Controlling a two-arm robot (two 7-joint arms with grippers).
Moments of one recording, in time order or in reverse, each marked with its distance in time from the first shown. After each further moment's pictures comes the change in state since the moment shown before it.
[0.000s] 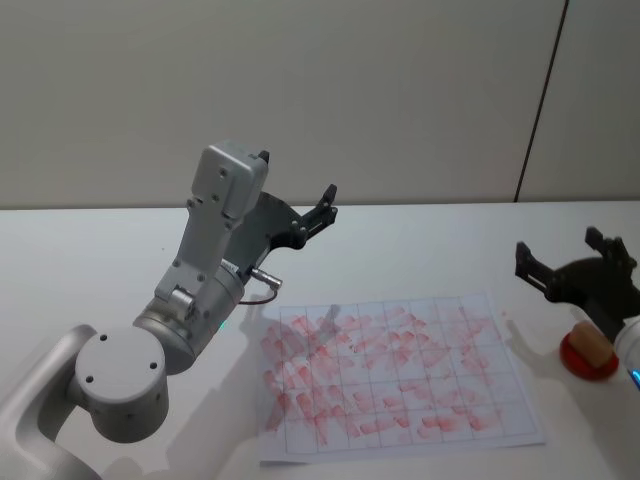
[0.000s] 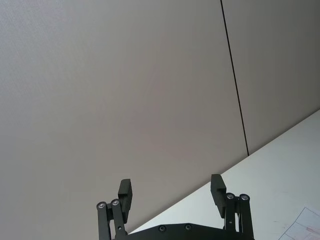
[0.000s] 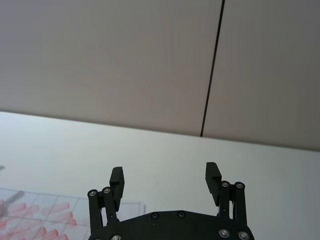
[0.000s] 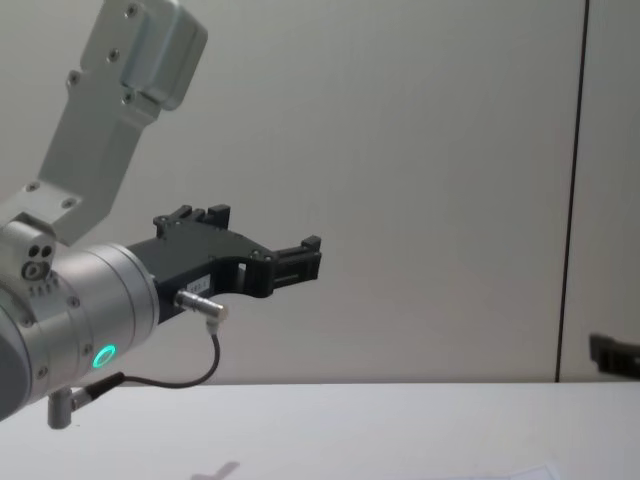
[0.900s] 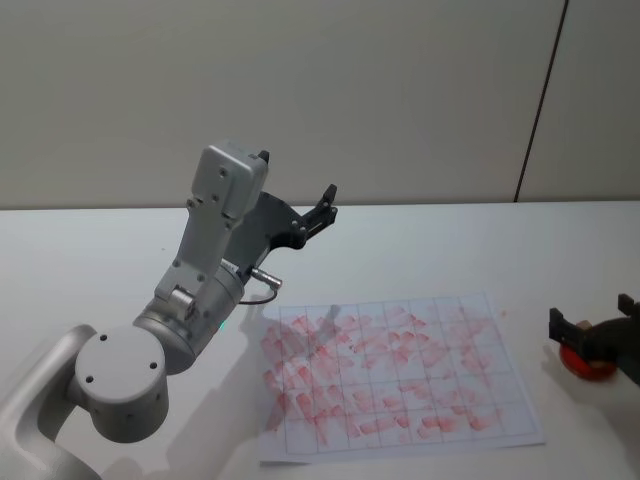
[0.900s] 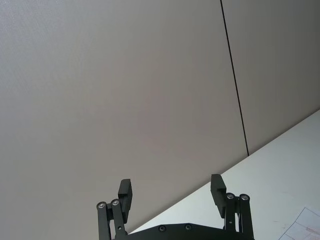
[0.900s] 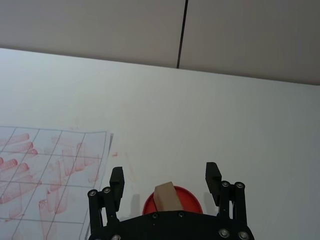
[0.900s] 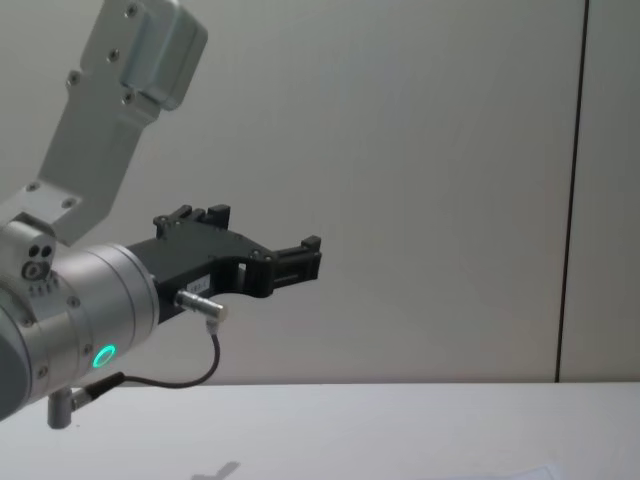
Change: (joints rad) left arm 0.000 0.000 0.000 0.000 0.000 0.000 0.000; right arm -0.073 0.054 0.039 -0.032 0.027 0.209 -0.038
